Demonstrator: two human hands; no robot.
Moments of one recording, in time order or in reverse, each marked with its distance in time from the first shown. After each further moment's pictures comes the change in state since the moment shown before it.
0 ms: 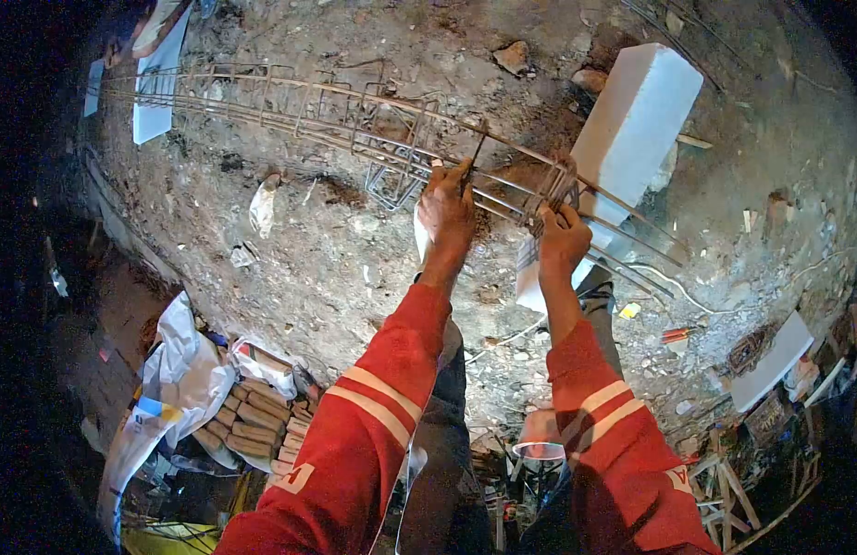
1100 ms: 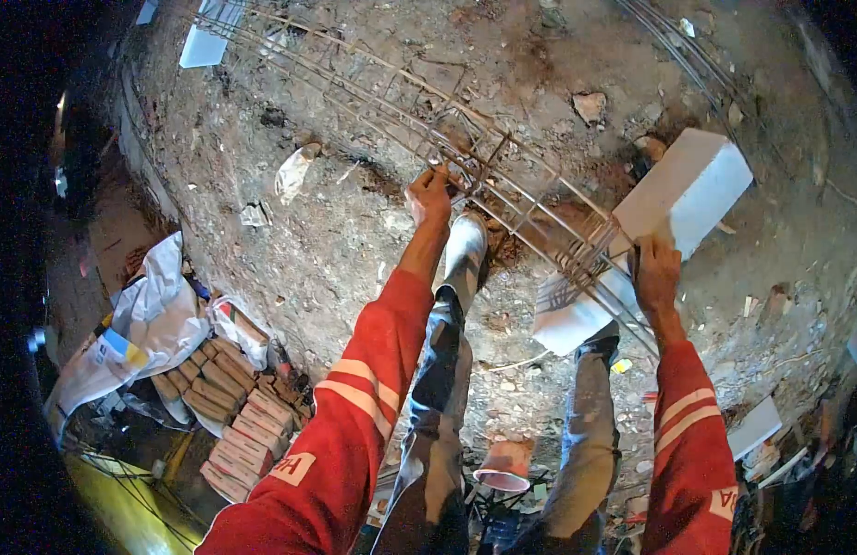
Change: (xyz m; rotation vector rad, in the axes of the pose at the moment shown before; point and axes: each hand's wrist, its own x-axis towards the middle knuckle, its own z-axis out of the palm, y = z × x) left_hand 0.069 -0.153 0.012 -0.807 0.155 -0.621; right_hand 0.098 -0.037 -0.071 -0.946 -0.340 -1.097
